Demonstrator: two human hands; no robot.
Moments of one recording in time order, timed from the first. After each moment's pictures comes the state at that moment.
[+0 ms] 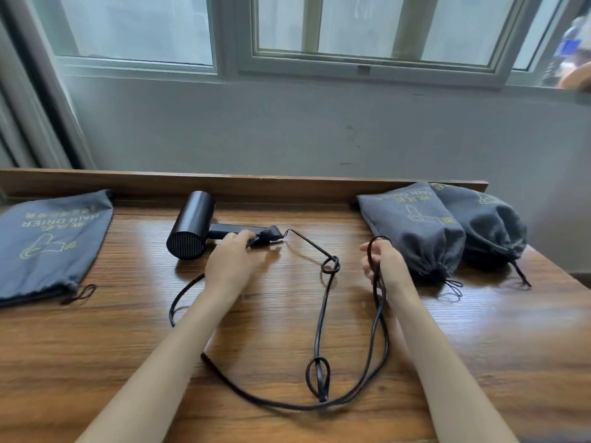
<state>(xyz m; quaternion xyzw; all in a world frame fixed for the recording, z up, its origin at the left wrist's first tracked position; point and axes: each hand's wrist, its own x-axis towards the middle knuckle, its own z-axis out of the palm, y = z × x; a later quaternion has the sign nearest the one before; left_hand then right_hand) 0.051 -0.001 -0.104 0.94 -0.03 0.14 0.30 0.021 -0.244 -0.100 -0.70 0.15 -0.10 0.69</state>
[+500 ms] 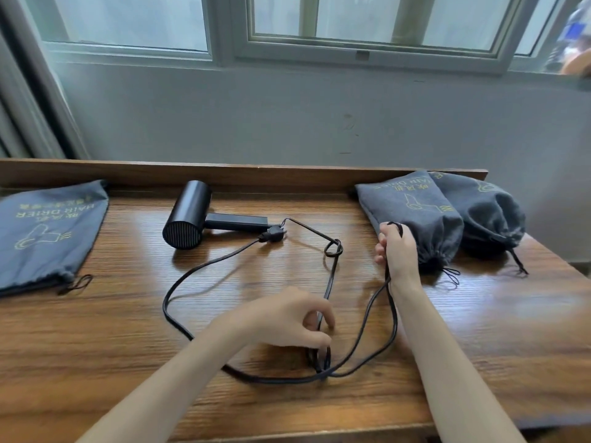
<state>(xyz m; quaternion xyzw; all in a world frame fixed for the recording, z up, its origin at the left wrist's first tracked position) -0.032 -0.046 -0.085 0.87 -0.40 -0.18 0.23 0.018 -0.251 -0.098 -0.66 0.15 -0.22 0.71</state>
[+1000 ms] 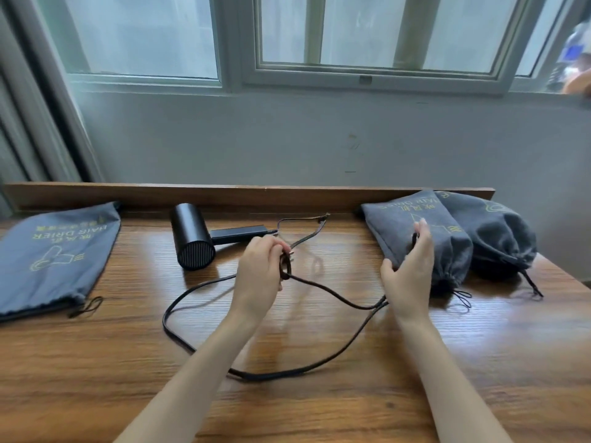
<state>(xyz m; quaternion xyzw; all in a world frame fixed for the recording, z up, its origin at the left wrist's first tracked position) 0.005 -0.036 -0.070 0.83 -0.10 0.19 0.52 0.010 -0.249 -0.109 -0.81 0.07 -0.40 0.43</state>
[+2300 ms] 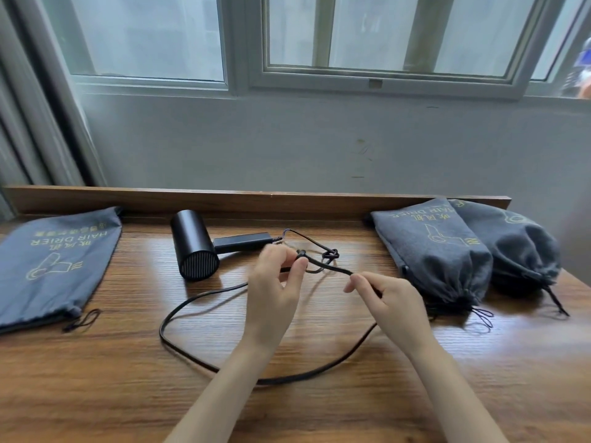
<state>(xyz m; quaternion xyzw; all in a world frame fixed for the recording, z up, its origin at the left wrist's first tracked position) 0.016 -0.043 -0.093 0.76 -0.18 0.28 0.56 -0.007 -0.224 -0.097 -0.91 -0.05 -0.22 0.35</state>
